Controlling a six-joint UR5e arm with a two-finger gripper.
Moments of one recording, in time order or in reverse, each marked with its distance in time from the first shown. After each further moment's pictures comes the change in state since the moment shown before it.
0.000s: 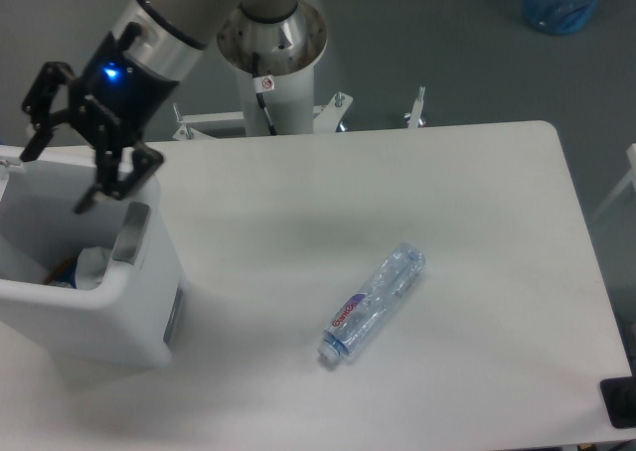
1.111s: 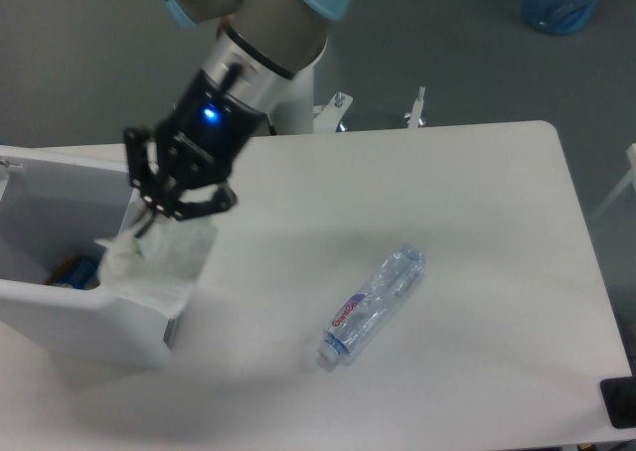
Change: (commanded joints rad) arm -0.110 -0.005 0.037 -0.015 -0.012 -0.008
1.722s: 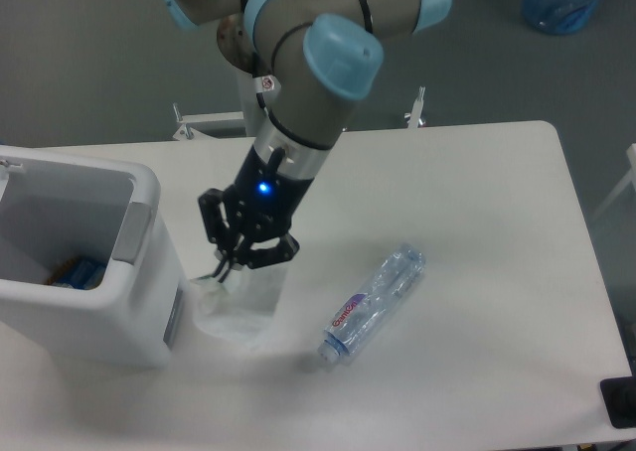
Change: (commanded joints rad) arm 0.116 -0.091 0.008 0.006 0.068 0.014
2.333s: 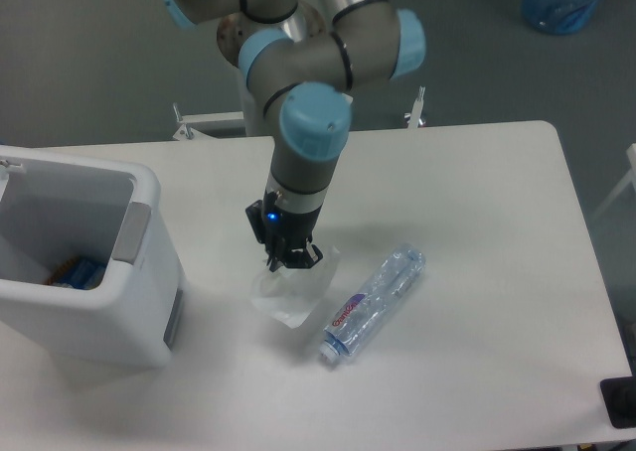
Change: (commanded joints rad) arm 0.012 -0.058 -0.135 -0.008 0.319 0.359
